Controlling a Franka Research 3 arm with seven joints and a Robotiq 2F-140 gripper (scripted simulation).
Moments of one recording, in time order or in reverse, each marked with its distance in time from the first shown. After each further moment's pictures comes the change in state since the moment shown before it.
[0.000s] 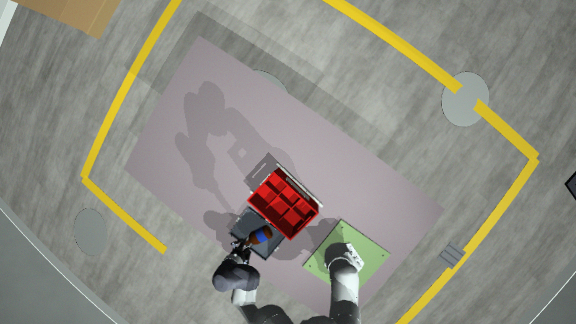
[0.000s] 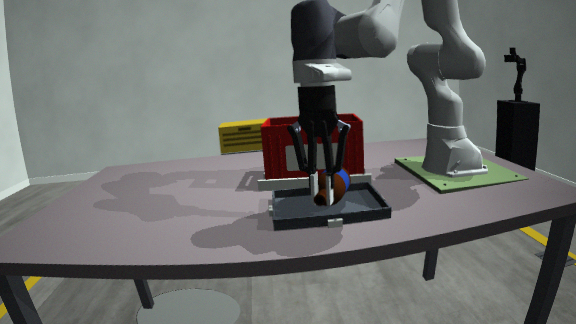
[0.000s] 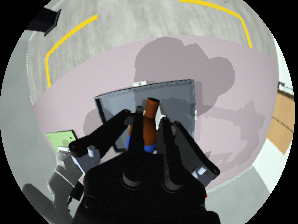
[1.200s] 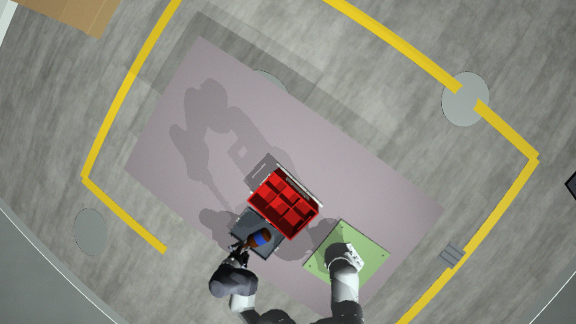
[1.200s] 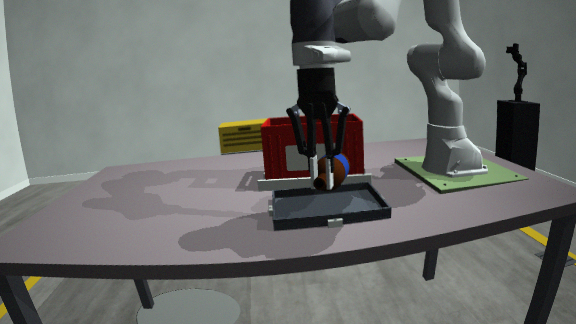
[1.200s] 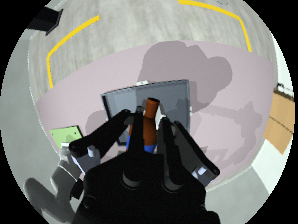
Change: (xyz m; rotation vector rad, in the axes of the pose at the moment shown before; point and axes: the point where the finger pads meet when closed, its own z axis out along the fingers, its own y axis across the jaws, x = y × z) arm 0.001 -0.001 -0.036 -0.001 0.002 -0.009
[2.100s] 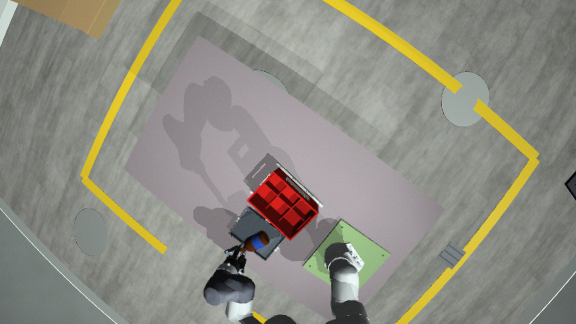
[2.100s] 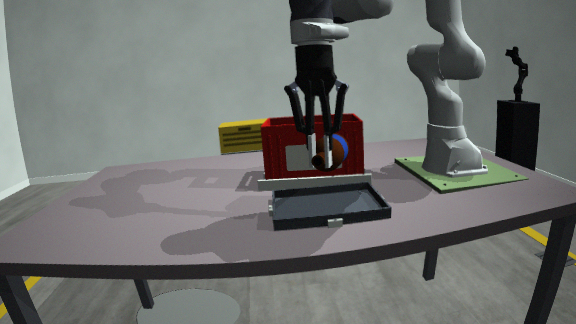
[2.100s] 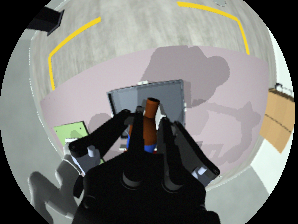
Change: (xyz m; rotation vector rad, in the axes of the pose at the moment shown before) arm 0.002 0.001 -0.046 -0.003 0.004 -0.002
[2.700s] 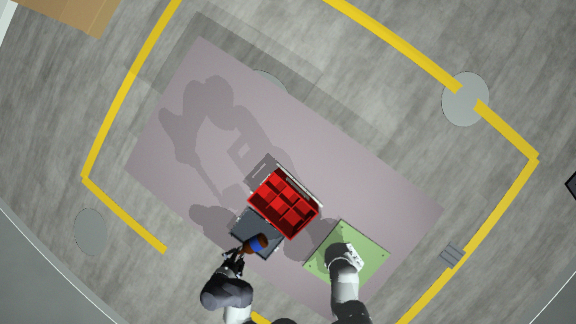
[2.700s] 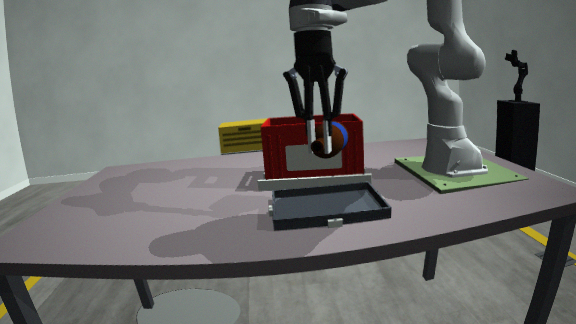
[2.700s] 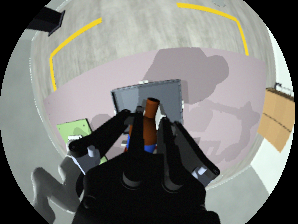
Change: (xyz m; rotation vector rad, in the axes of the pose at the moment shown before) arm 0.000 0.000 -0.029 0.001 -0.001 0.001
